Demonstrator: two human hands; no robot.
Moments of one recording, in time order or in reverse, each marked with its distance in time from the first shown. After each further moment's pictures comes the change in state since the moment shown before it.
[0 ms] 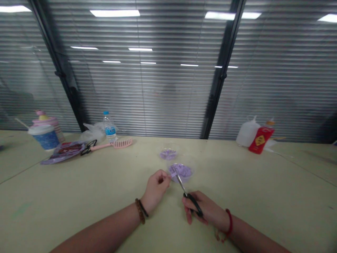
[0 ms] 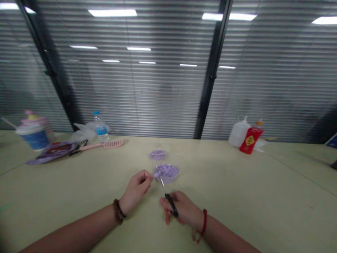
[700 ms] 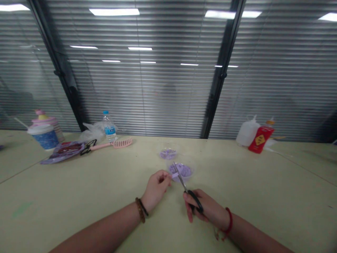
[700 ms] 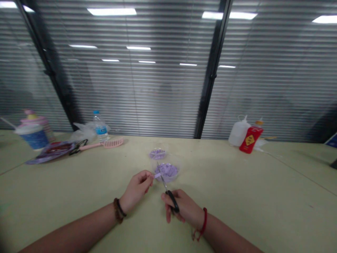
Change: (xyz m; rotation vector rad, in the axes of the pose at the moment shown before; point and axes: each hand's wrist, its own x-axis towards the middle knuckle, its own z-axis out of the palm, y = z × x) left_hand 0.001 0.002 0.000 -0.010 -0.059 -0.048; right_hand 0.003 0.005 -0.001 0.098 0.007 -0.004
